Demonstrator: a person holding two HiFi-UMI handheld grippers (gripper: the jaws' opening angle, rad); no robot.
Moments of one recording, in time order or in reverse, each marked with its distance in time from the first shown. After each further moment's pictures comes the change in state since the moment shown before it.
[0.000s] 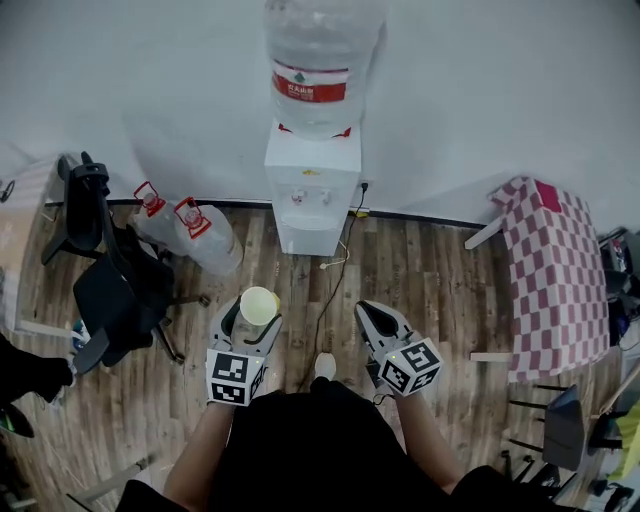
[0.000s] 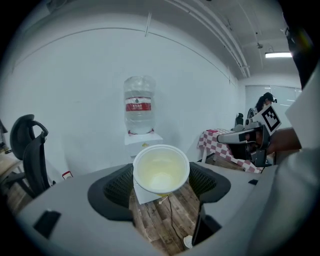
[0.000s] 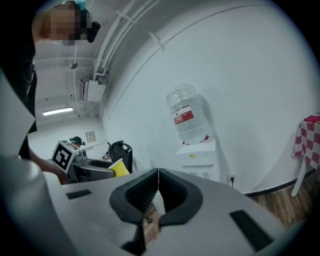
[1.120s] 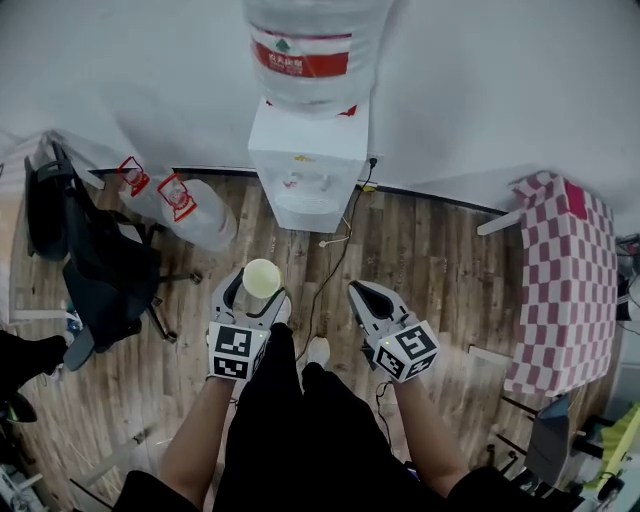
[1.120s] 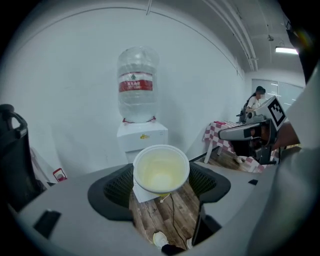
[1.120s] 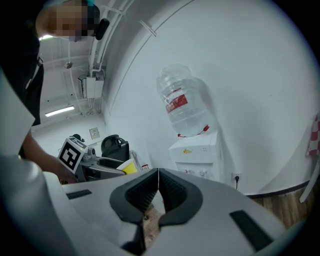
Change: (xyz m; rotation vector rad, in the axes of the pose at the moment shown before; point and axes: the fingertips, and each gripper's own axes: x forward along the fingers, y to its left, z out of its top) left arm 0.137 0.021 -0.009 -0.016 0.115 0.008; right arm 0.087 -0.085 -0.012 0.005 0.089 0.075
